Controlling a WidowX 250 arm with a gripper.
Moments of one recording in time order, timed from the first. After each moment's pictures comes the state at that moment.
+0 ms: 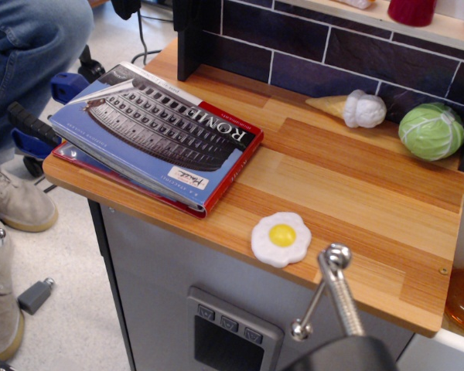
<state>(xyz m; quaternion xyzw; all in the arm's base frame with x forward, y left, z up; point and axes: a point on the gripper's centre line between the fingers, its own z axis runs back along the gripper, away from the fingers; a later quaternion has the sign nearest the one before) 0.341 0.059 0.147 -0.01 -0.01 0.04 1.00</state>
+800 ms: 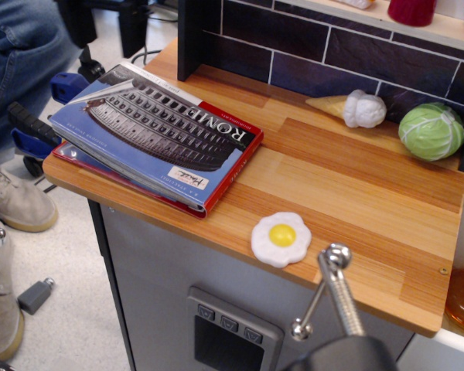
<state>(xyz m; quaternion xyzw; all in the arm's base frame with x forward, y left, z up) 0.339 0.118 0.106 -0.04 0.00 0.02 1.00</state>
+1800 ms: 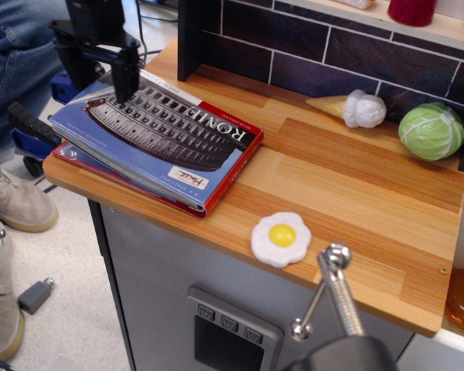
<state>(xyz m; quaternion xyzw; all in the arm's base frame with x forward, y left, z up) 0.348 0.131 0.049 -0.02 -0.03 0.00 1.00</state>
